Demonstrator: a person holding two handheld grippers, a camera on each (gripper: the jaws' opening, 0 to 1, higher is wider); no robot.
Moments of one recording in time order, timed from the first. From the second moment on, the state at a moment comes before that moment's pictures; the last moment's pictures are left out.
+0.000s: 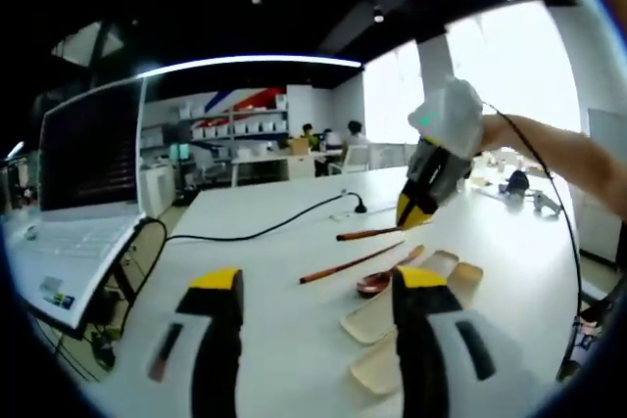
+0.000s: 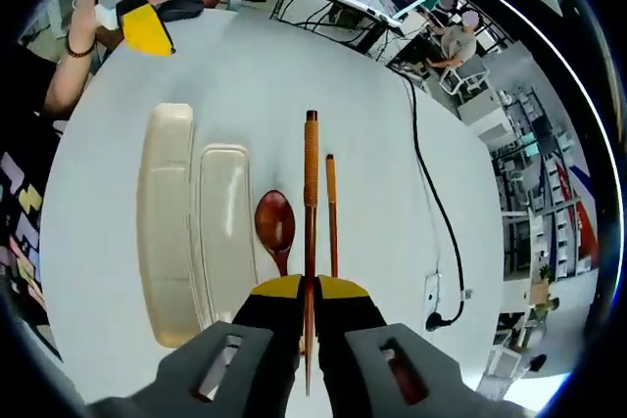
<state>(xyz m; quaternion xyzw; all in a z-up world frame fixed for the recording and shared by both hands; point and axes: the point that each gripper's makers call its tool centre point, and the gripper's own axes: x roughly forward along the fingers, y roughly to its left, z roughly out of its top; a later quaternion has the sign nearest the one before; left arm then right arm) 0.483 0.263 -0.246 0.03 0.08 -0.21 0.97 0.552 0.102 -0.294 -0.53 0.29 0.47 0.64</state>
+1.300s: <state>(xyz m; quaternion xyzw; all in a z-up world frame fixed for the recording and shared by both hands) 0.478 0.277 -0.249 0.02 0.08 -0.19 0.98 0.447 0.145 -0.352 -0.58 0.34 0.52 0.53</state>
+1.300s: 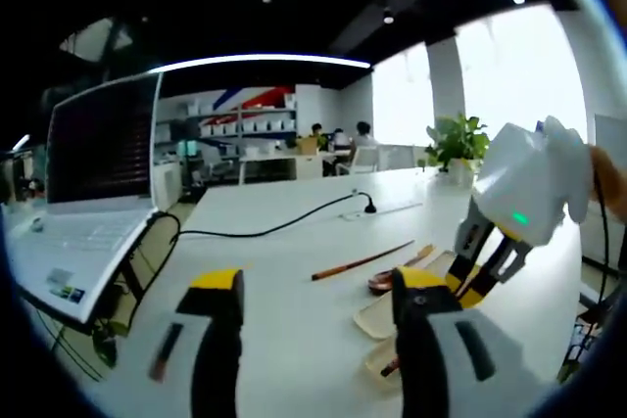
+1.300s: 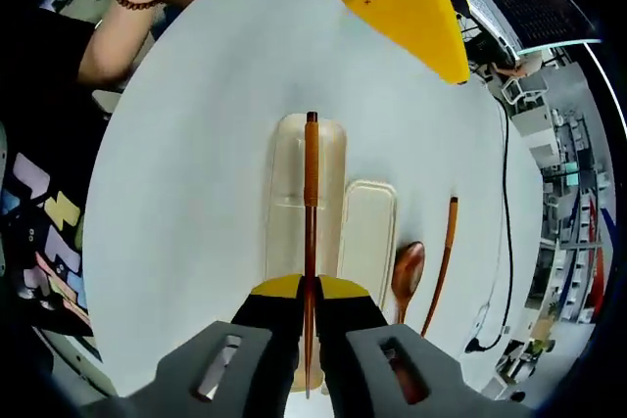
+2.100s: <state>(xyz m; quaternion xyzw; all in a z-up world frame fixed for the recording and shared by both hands) 0.481 0.273 -0.254 0.03 0.09 -0.19 0.98 0.438 0.142 -0.367 -0.54 0.38 0.52 0.53</state>
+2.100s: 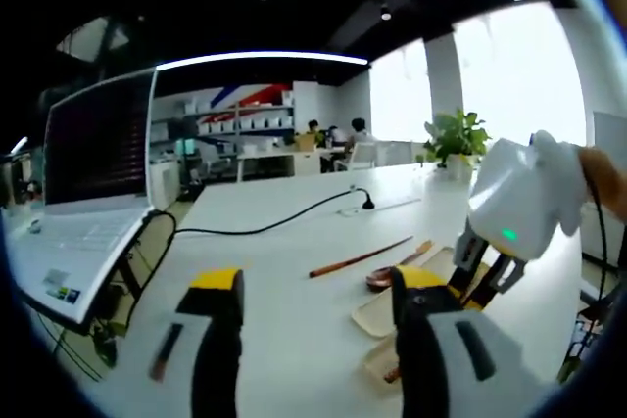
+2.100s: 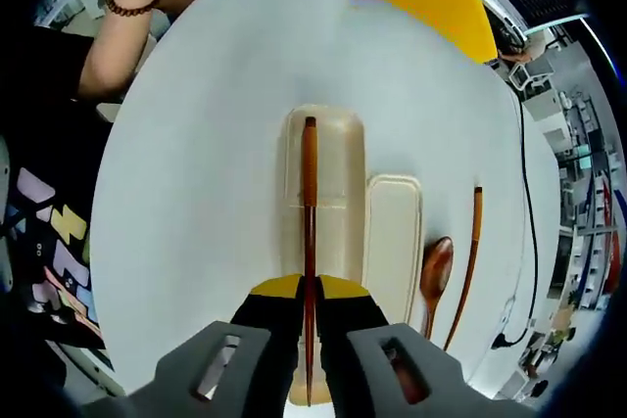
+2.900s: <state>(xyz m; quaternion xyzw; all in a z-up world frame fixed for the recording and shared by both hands) 0.483 0.273 -0.254 0.03 0.09 -0.20 0.98 0.442 0.141 -0.341 -0.55 0.37 0.51 0.55</state>
